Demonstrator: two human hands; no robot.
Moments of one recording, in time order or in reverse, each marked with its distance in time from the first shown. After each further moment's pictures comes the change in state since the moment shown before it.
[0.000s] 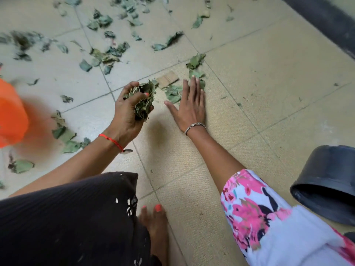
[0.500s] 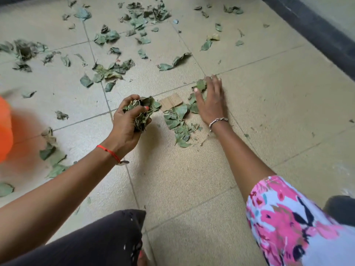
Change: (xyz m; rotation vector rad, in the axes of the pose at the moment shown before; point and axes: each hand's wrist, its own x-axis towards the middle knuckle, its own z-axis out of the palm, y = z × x) left_hand 0.053 -0.002 -0.001 0.030 0.033 0.038; right_hand 0.097 0.041 -0.019 0.373 0.010 0.031
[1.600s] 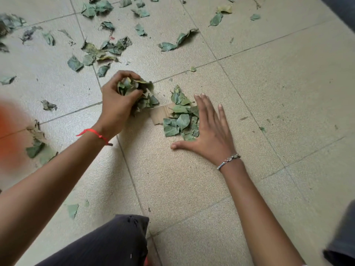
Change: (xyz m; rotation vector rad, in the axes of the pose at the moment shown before) left_hand 0.050 0.002 -0.027 0.521 -0.108 0.454; right_hand -0.092 -0.005 0.005 -0.257 -0.300 -0.216
